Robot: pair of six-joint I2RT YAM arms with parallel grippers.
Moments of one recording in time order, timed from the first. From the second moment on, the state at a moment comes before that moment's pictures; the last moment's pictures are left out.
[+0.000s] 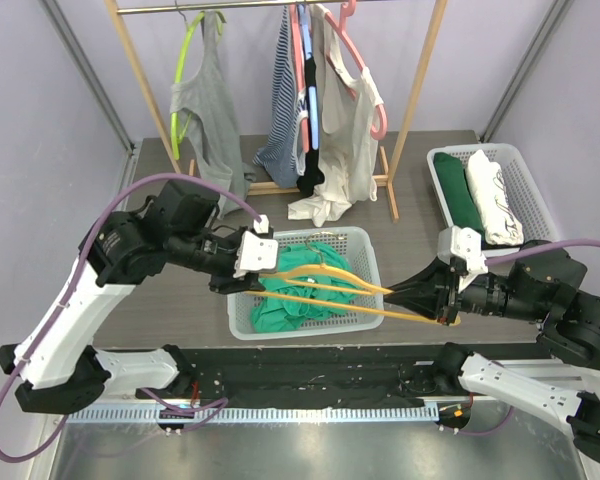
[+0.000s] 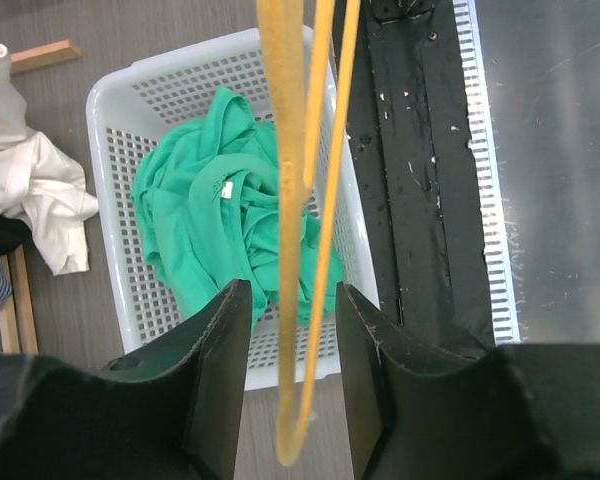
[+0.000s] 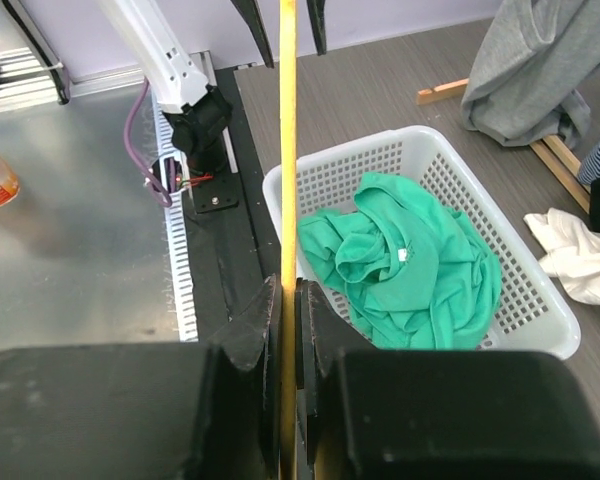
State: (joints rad) left arm -0.84 1.18 1.75 -1.35 0.55 0.69; right arm 0.88 0.65 1.32 -0.85 -0.42 -0.05
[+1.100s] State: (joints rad) left arm -0.83 1.13 1.72 -1.33 0.51 0.71; right arm 0.89 0.63 1.34 -0.86 -0.24 -0.10
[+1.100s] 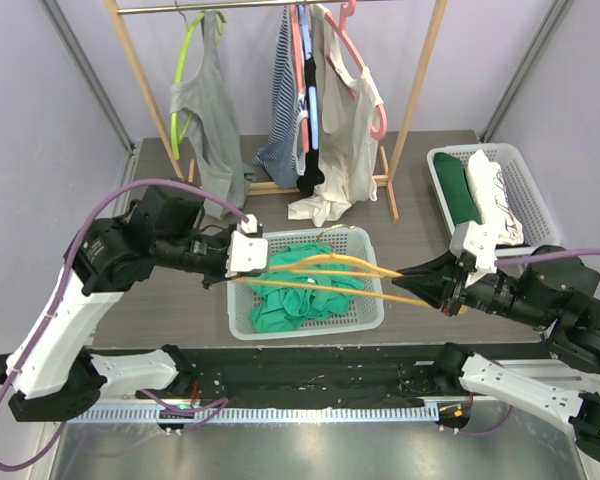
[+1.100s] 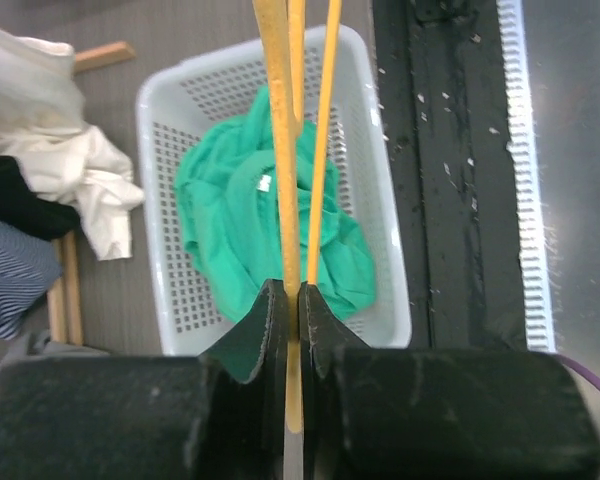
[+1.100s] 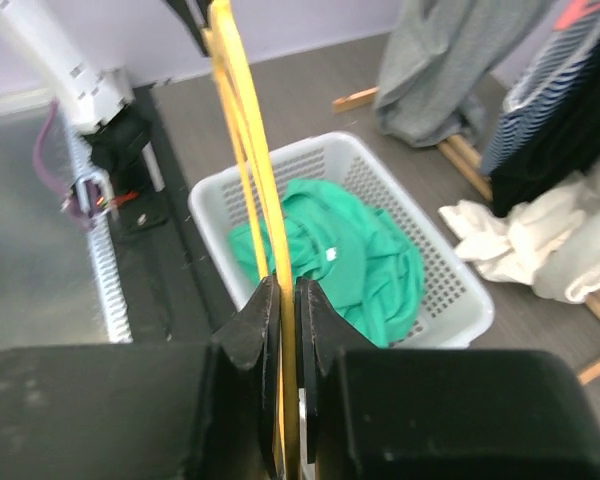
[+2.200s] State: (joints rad) left arm -0.45 0.90 2.13 -1.25 0.06 0.34; right arm 0.89 0.60 1.27 -0.52 0.41 -0.03
